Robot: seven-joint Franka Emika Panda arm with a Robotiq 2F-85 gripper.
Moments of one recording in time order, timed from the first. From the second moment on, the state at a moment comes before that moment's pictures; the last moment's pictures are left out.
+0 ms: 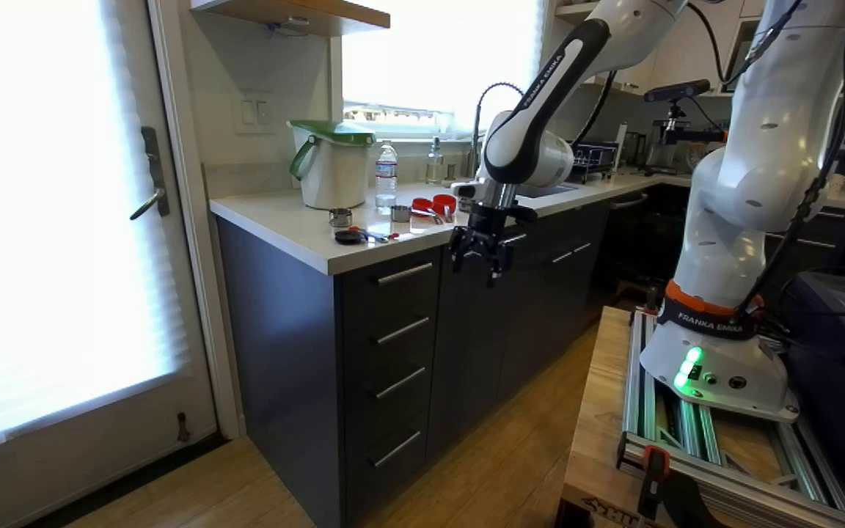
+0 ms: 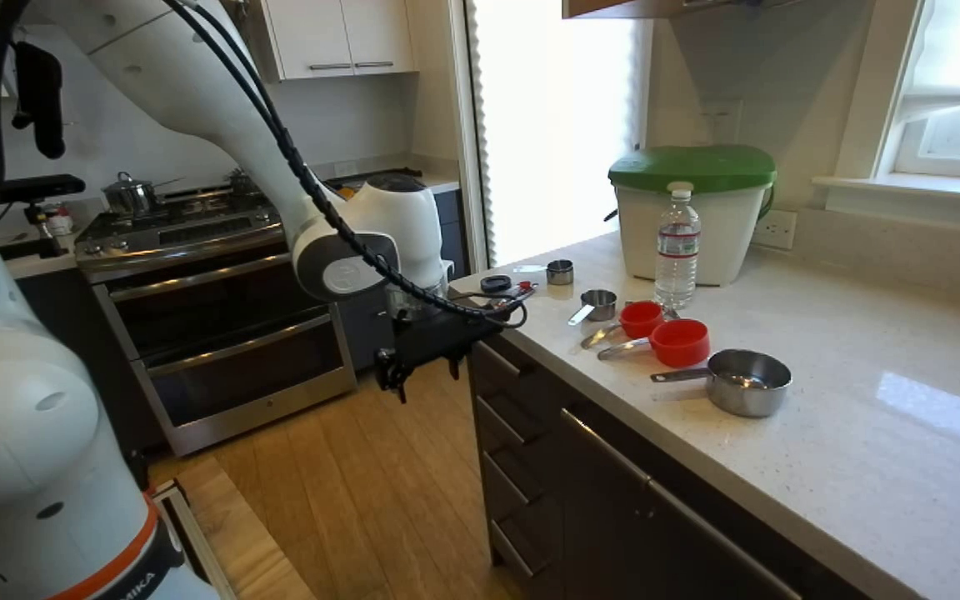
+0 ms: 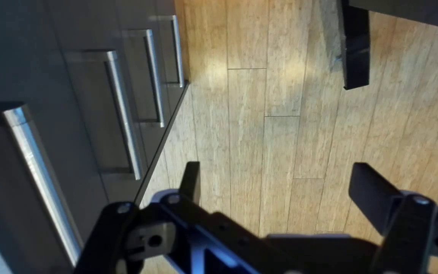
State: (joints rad) arm 0.14 -0.06 -0.11 -2.75 0.40 2.78 -1.66
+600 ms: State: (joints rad) arm 0.16 -0.05 -0.11 -2.75 0.67 2.92 -1.99
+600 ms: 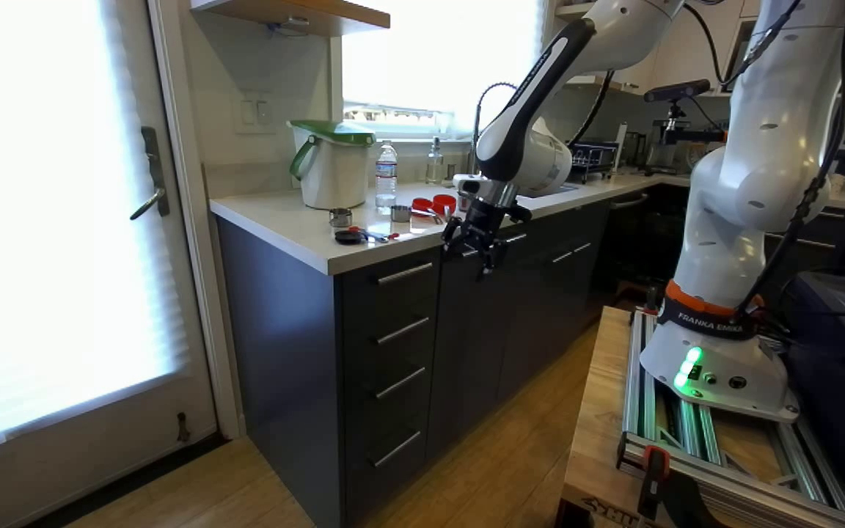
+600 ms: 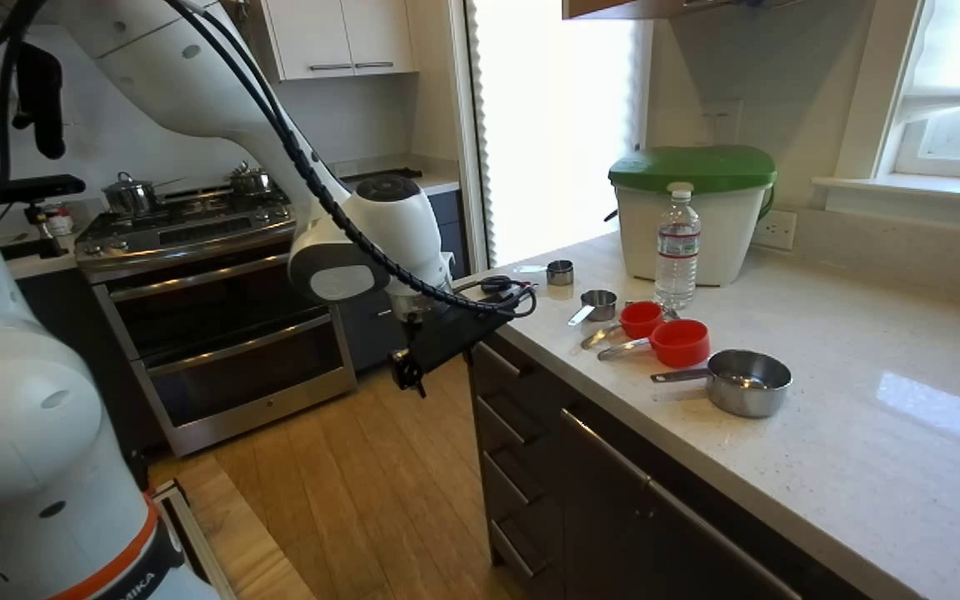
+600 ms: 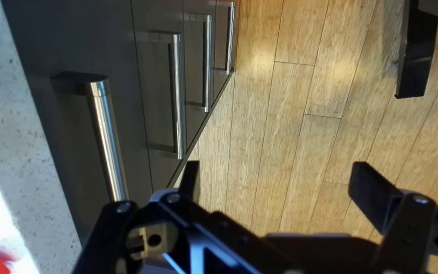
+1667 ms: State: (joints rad) arm 0.20 0.04 -0.04 -2.75 0.90 3.17 -2.11
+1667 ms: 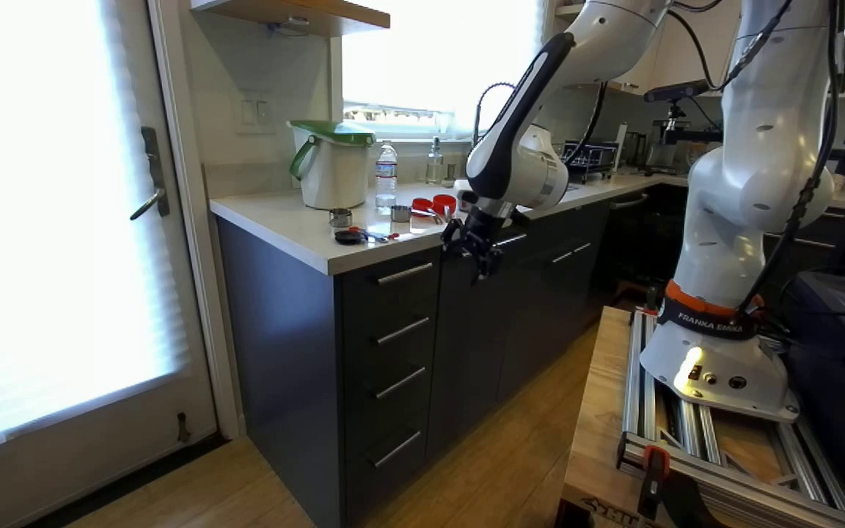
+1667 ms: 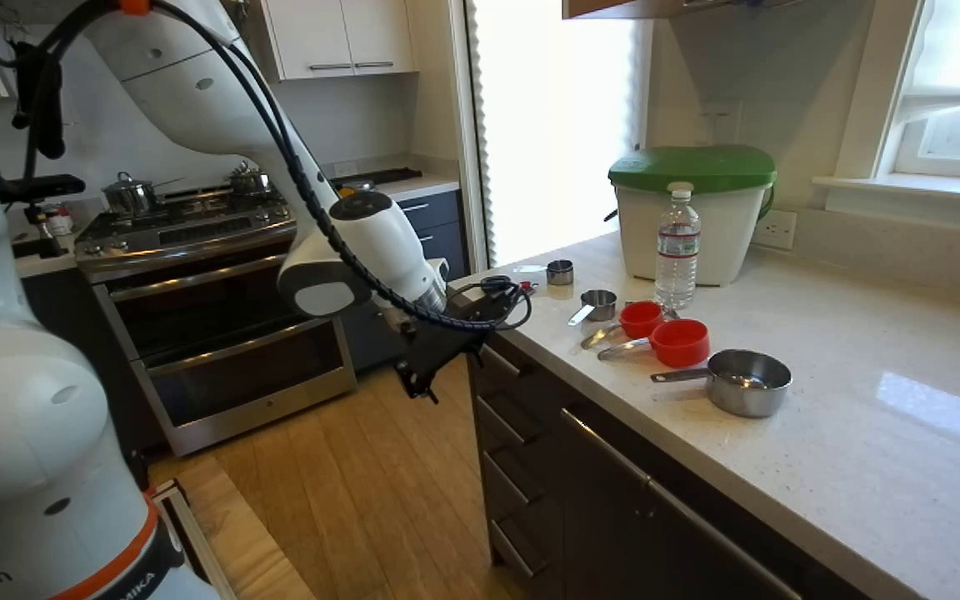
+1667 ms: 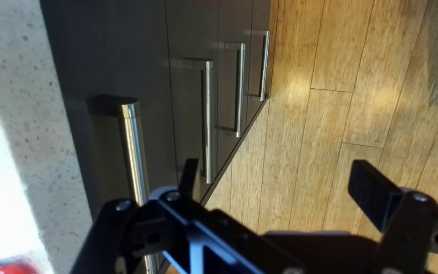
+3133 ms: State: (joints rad) arm 0.03 0.30 0.38 -2.71 0.90 3.48 -1.93
